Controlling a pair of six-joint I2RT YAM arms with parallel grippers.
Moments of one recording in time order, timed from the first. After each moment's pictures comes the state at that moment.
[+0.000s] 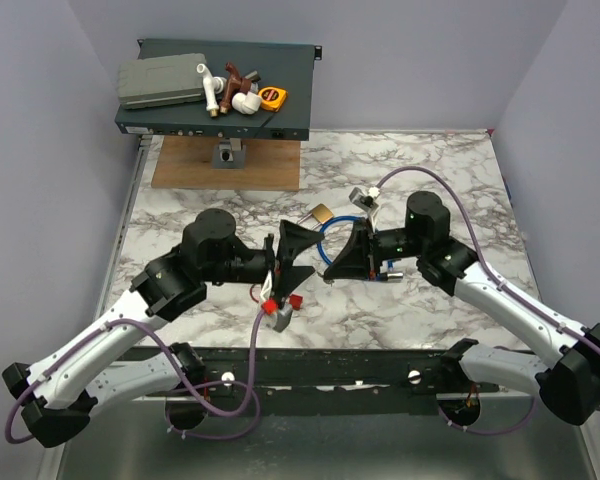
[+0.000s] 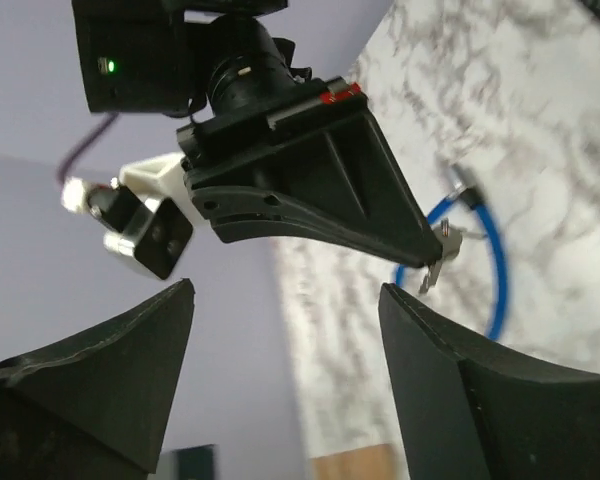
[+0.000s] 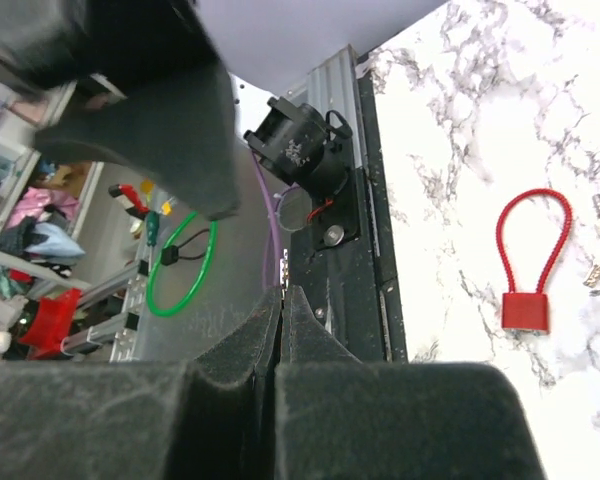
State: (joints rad) left arm -0.85 0.85 0.96 -0.40 0.67 1.39; right arm 0.61 1.11 0.81 0.11 -1.05 0.48
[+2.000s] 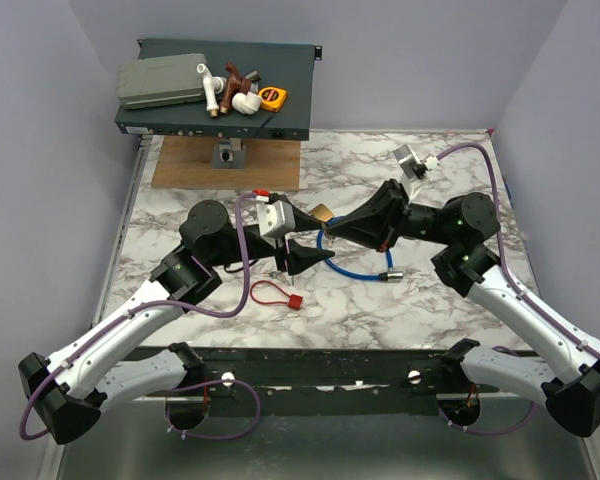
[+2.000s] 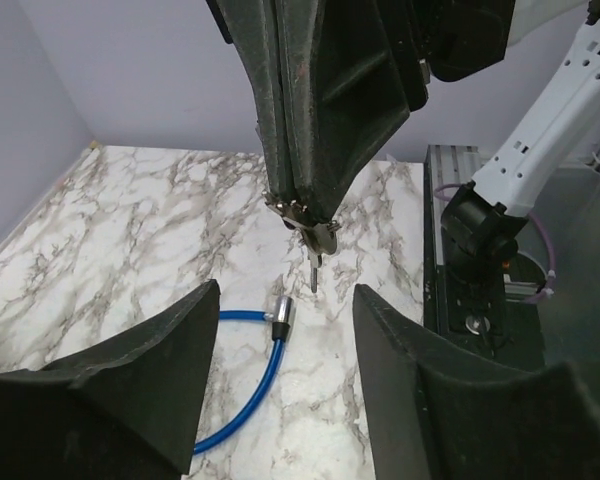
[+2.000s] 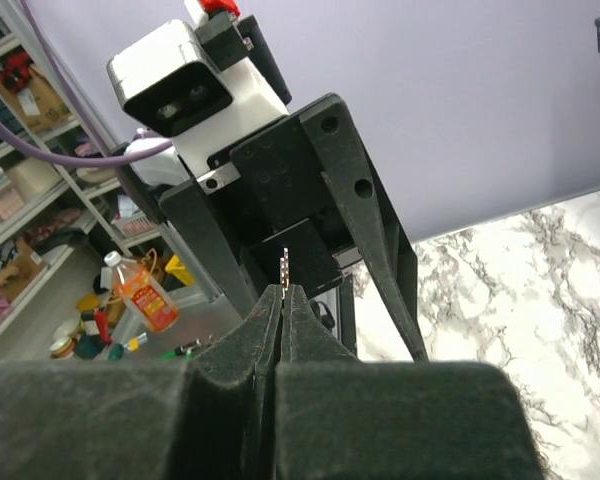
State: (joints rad) left arm -0.77 0.96 0.96 0.07 0.65 0.02; right arm 0.62 1.04 0.92 0.52 -0.86 0.68
